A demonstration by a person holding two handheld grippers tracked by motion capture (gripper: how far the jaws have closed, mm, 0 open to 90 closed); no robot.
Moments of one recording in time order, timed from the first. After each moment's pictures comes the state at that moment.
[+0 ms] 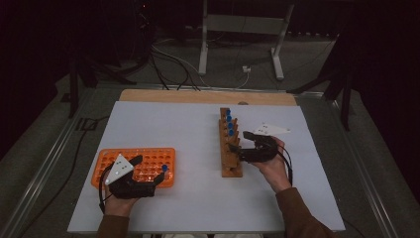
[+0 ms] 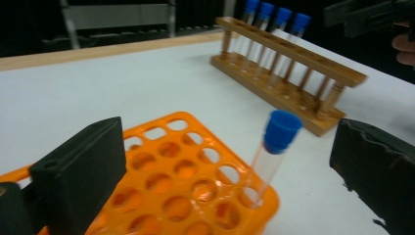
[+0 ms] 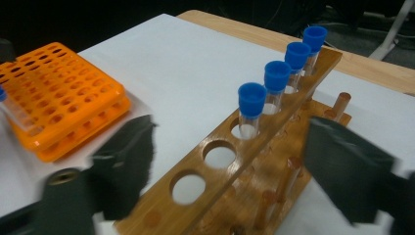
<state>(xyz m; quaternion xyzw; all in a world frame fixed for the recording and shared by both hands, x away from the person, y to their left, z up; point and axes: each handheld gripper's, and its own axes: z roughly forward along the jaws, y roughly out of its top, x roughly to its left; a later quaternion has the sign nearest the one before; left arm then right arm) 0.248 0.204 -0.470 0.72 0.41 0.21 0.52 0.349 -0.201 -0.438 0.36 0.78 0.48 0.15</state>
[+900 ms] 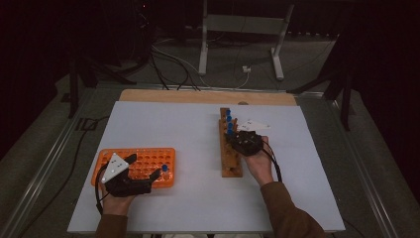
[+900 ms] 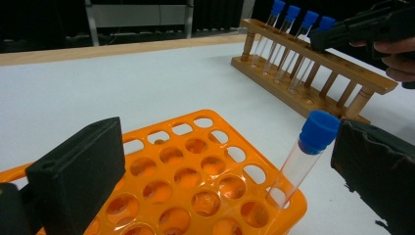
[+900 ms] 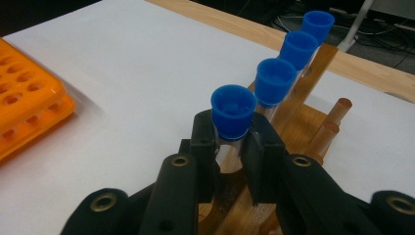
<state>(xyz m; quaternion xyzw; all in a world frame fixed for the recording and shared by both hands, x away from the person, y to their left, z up) 0.251 0.211 -0.474 0.71 0.43 0.22 0.52 0.375 -0.168 -0.461 0.38 0.79 0.44 0.20</state>
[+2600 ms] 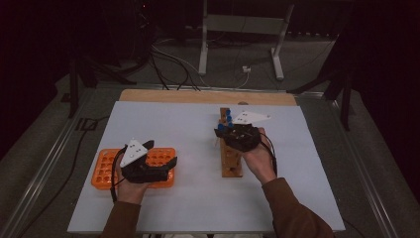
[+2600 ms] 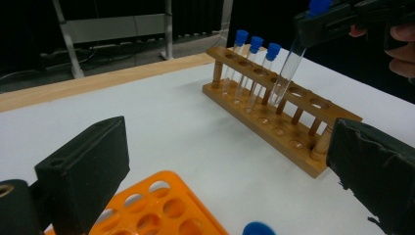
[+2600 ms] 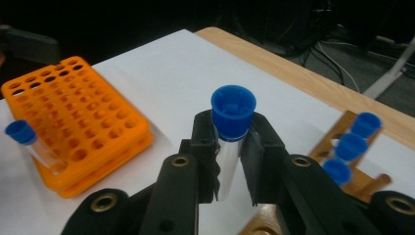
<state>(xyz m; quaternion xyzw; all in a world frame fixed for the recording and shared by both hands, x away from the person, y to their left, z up) 0.275 0.165 -0.434 0.73 0.38 0.21 0.52 0.355 -0.146 -0.398 0.31 0.81 0.48 0.16</state>
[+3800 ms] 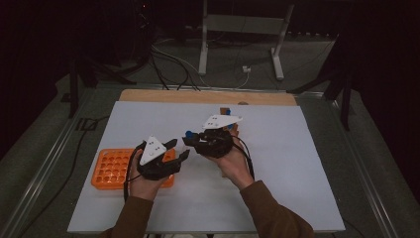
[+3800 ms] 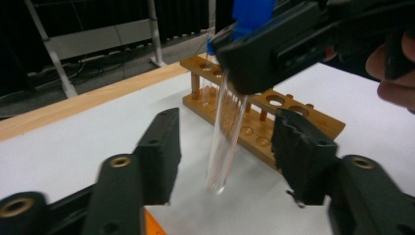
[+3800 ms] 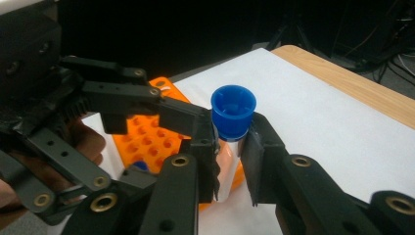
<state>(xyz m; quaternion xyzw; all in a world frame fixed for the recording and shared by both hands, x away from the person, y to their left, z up) 0.280 0.128 -0.424 0.75 0.34 0.24 0.51 0.334 -0.076 -0.385 0.25 0.81 0.52 0.08</state>
